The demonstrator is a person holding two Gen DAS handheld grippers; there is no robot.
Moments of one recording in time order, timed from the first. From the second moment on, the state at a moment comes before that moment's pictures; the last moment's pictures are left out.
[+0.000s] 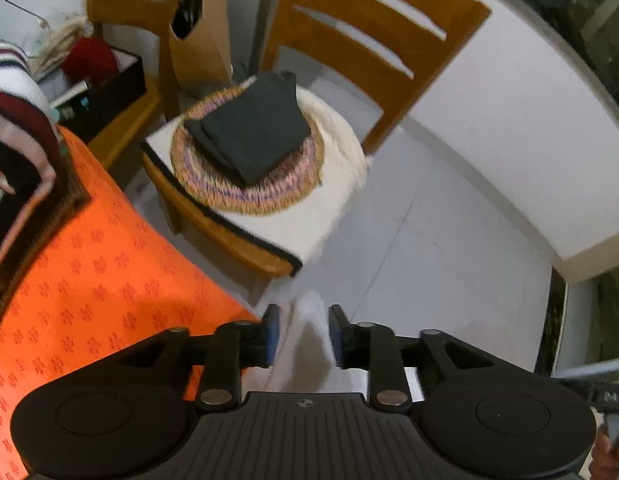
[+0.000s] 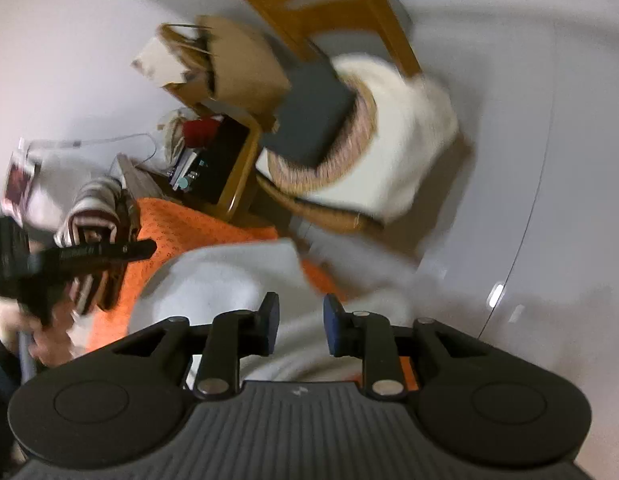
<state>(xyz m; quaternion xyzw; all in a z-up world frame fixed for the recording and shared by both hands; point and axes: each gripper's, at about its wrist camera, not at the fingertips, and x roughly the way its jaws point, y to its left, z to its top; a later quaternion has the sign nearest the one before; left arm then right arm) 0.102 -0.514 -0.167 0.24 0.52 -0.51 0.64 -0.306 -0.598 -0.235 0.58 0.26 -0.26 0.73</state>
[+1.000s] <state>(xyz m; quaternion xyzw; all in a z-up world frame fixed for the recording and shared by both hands) 0.117 -0.502 -0.141 0.20 0.50 -0.45 0.71 -0.284 -0.583 -0.305 0.67 0.31 -0.19 0.64</state>
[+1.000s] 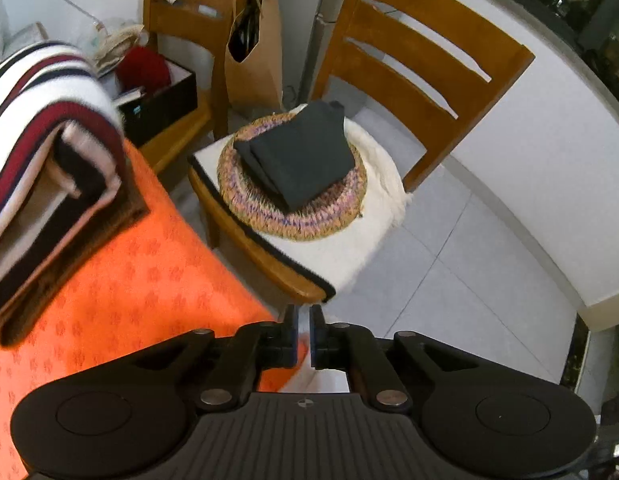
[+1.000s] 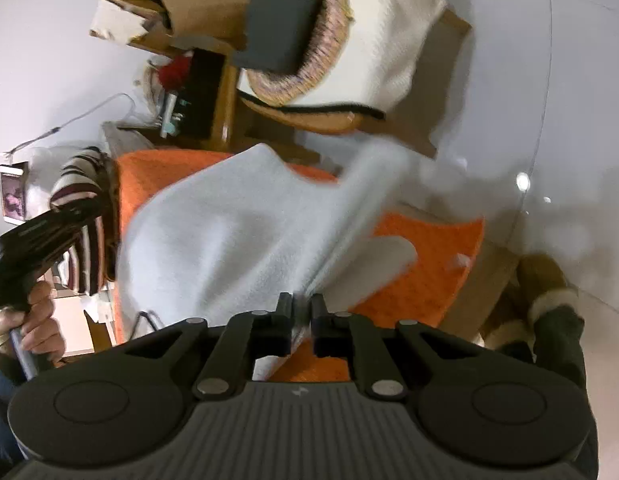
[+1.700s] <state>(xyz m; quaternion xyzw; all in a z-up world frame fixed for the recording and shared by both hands) 0.046 -0.321 -0.070 0.00 0.49 -0.28 0.82 -0.240 -0.632 -0.138 0.41 0.40 -0.06 0.81</state>
